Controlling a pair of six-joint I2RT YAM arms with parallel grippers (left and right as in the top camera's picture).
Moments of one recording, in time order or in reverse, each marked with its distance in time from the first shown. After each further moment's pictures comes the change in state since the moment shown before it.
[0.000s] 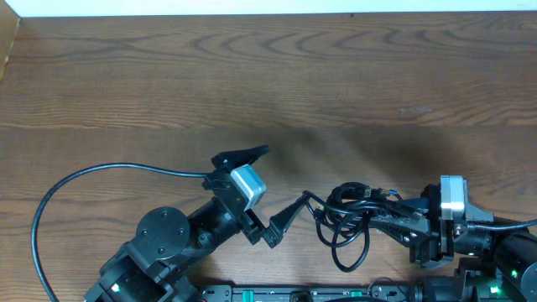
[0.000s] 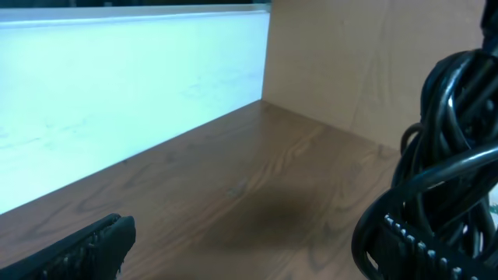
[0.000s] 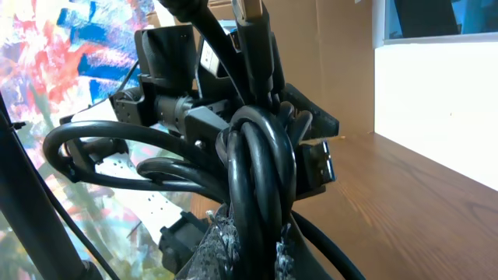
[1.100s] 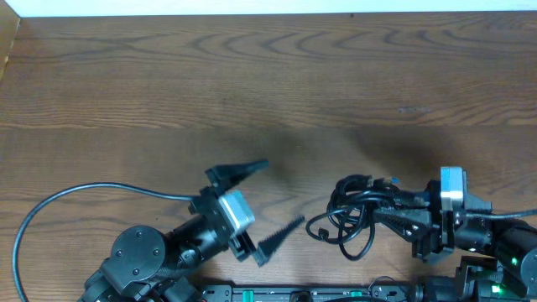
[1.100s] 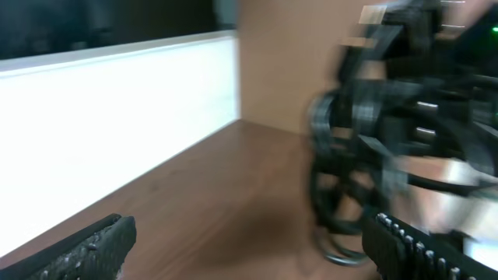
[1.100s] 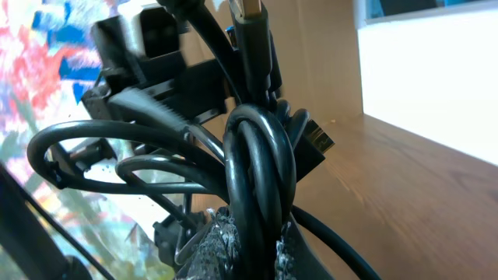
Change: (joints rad) left arm 0.001 -0.090 0.000 -0.013 0.079 0.063; right arm -0.071 0.000 0.000 -0.098 -0.041 -0.043
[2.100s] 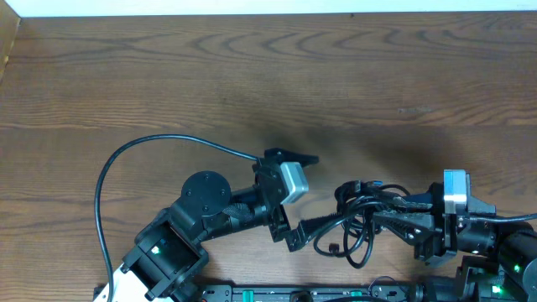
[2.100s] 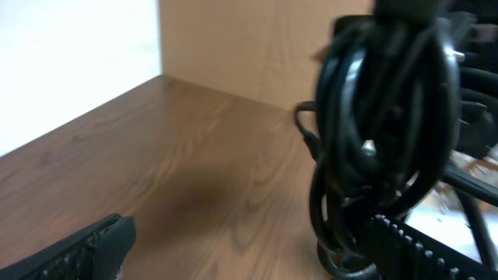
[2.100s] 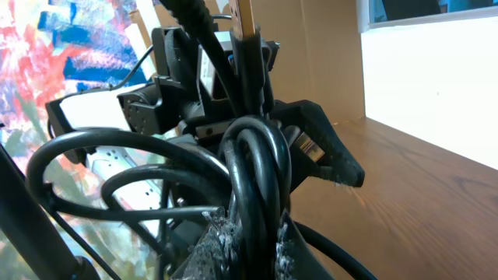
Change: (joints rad) left arm 0.015 0.292 0.000 0.141 0.329 -0.048; right arm -0.011 -0.001 0.000 0.057 -0.010 0.066
